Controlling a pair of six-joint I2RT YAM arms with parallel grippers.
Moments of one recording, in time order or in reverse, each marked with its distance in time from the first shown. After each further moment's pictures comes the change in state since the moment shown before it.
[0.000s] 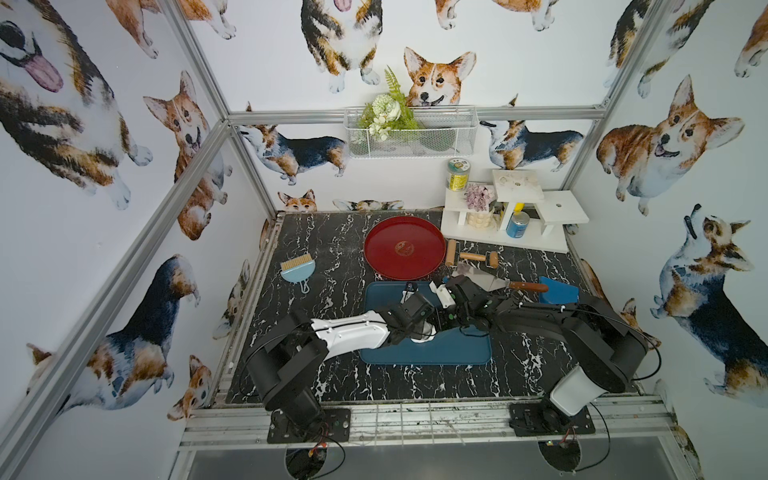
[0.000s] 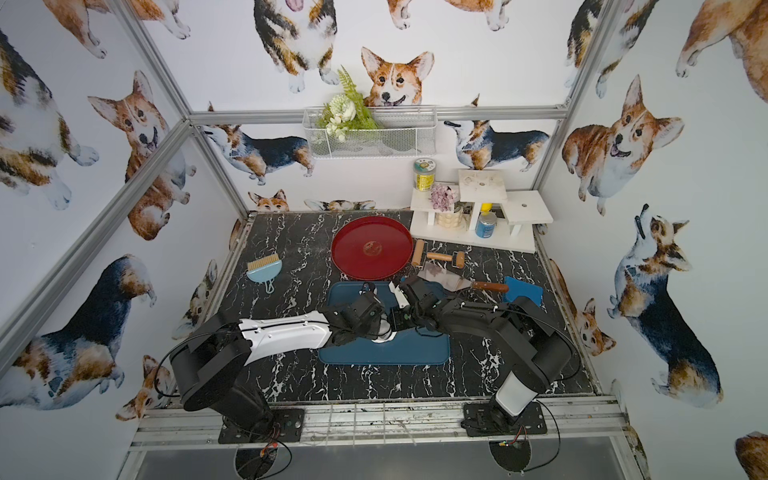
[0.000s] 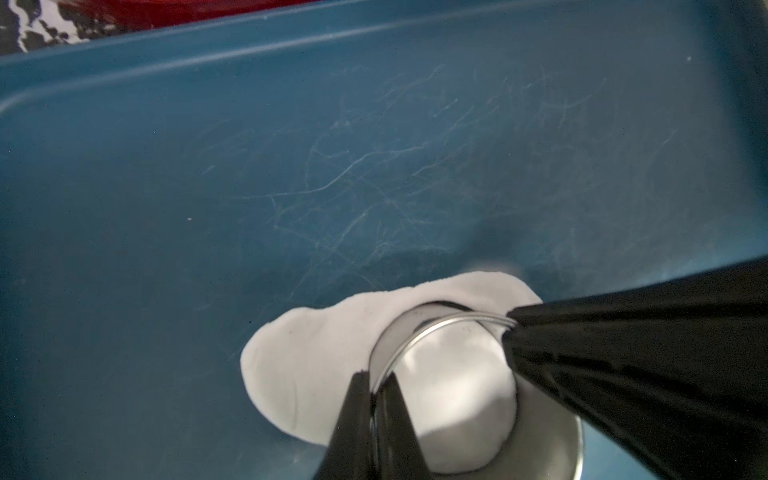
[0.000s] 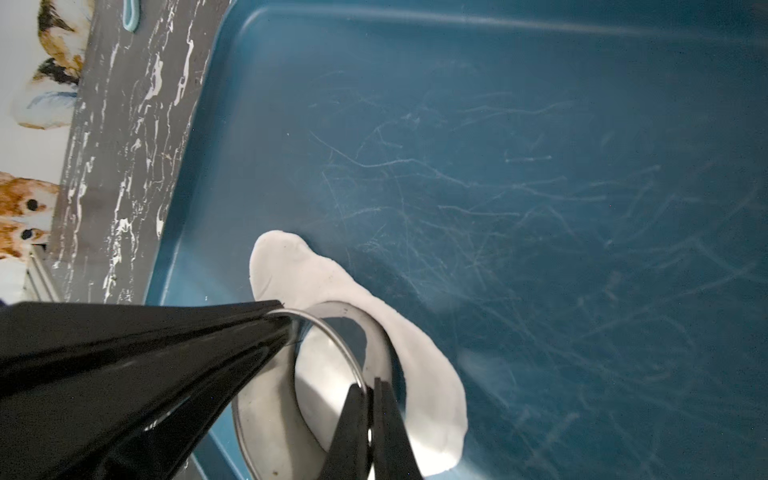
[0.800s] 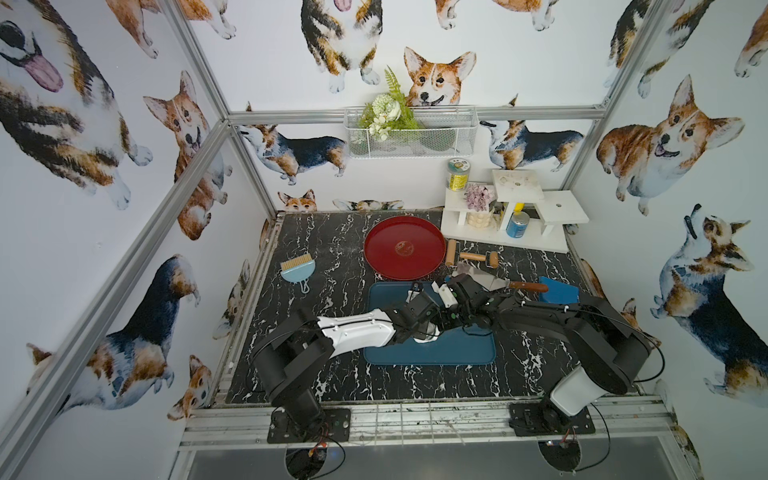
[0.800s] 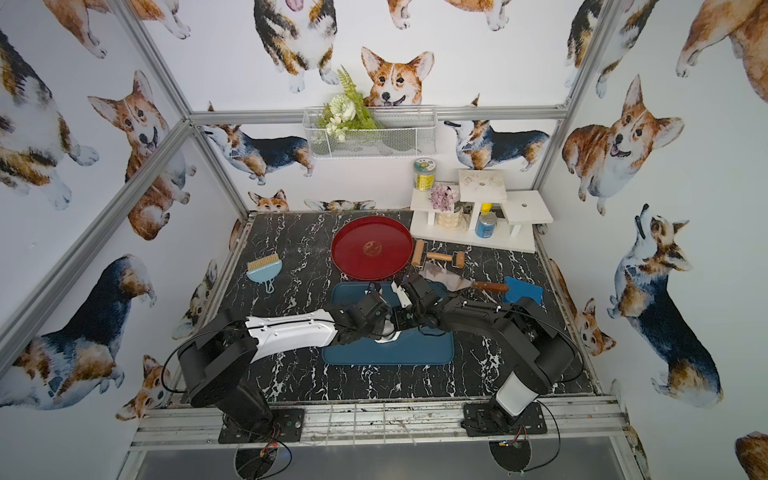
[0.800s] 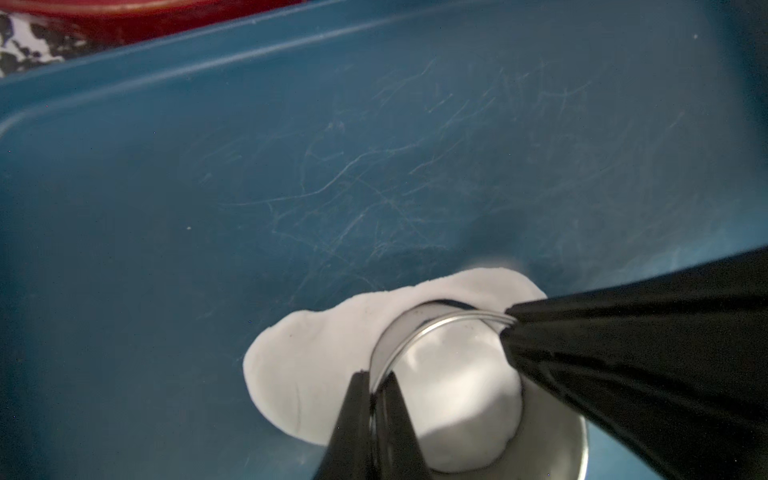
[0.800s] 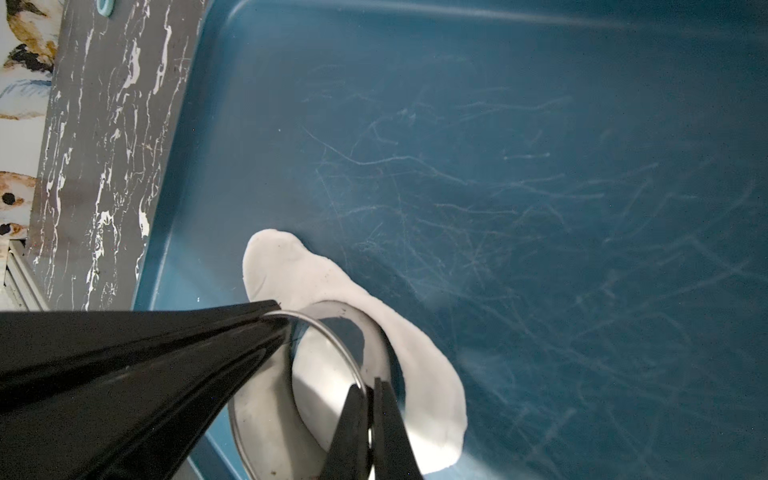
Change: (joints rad) left arm -0.032 0.043 0.051 -0.025 -0.022 0.013; right arm -0.011 -0.015 0.021 -0.083 0.014 -0.017
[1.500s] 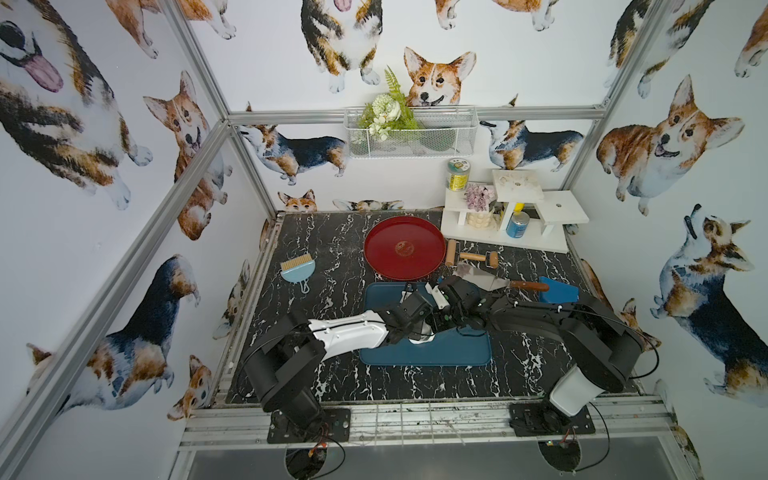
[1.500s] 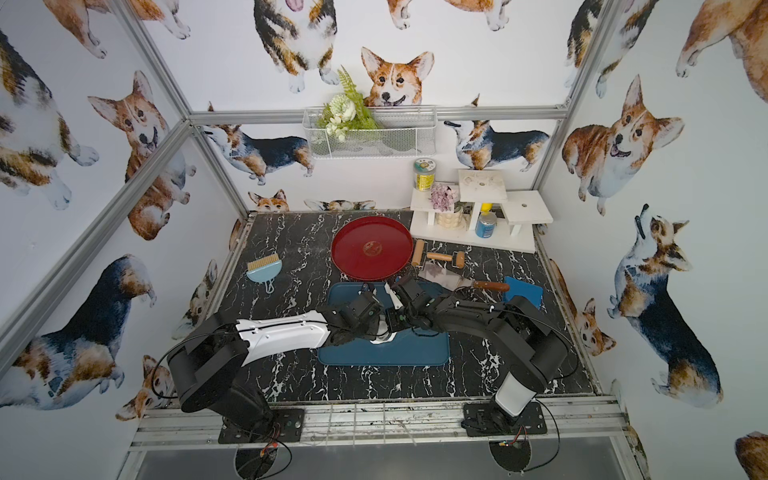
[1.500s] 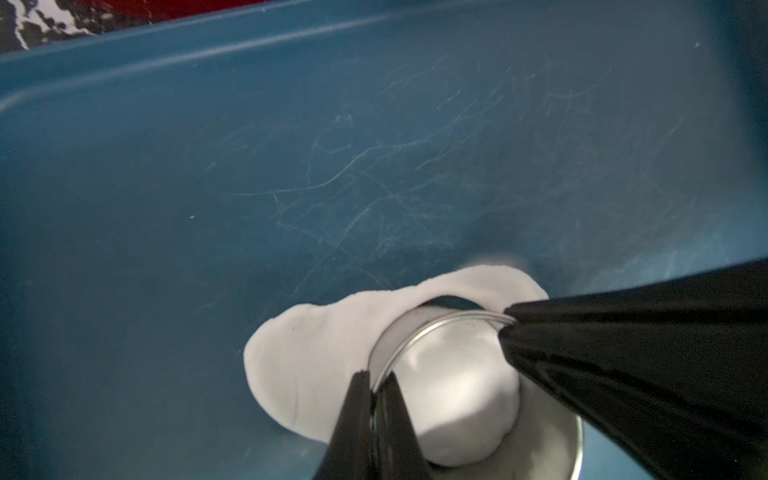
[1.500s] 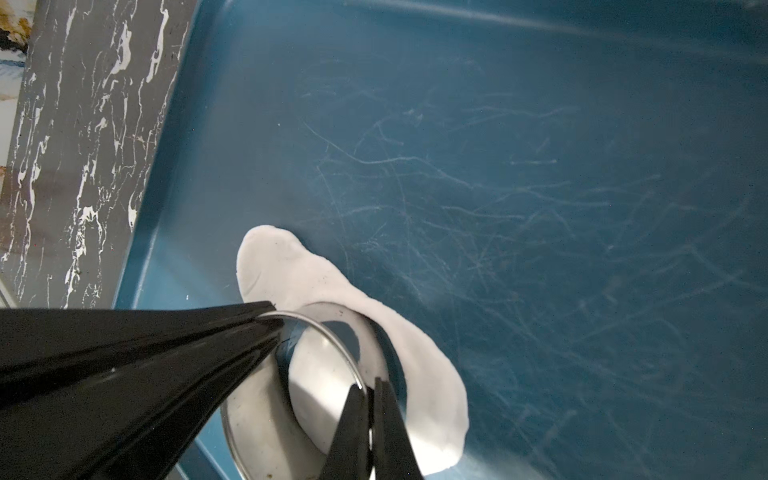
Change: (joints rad) left arm 0.046 -0.071 -0.056 -0.004 0.026 0.001; right arm 0.087 0.046 0.062 -0.008 0.077 0.024
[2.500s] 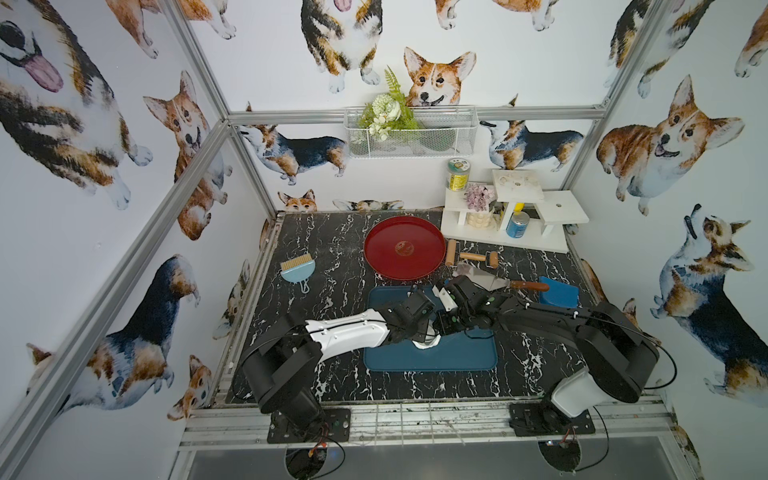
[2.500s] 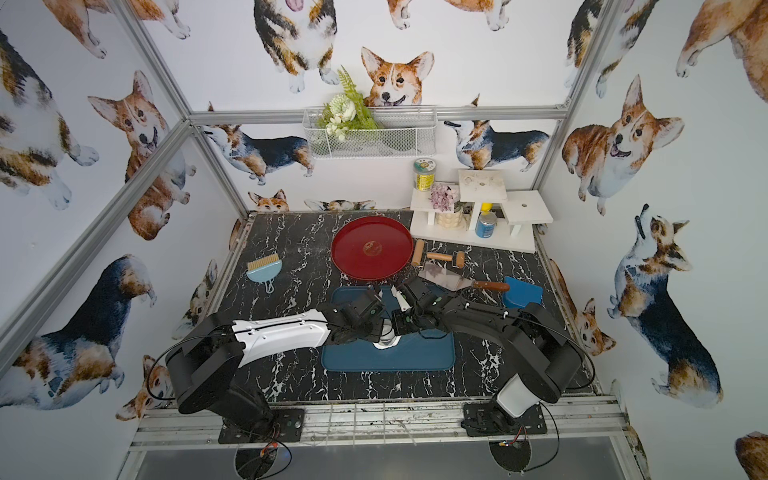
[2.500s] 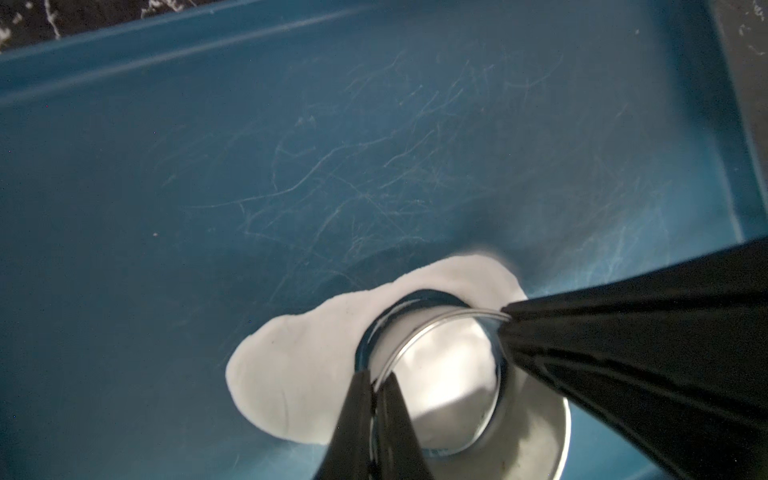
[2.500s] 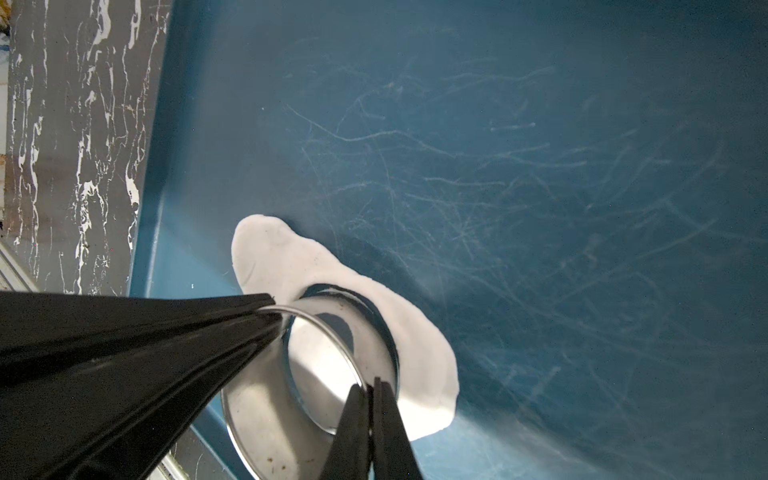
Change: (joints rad) left arm -0.007 -0.014 0.042 -0.044 0.080 0.016; right arm -0.028 -0.097 0.002 -0.144 -0.036 0.022
